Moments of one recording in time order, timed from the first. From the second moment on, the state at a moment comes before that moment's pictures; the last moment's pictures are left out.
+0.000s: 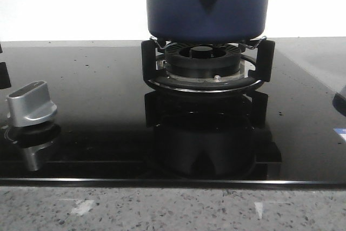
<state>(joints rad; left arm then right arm) -0.48 1.76 -1.36 -1.79 0.70 1.96 -0.14 0.25 -0.50 0.27 0.51 -0.26</state>
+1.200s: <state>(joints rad) -0.51 1.81 -1.42 -1.81 0.70 1.96 -0.14 0.25 -0.50 0.27 0.51 -0.26</state>
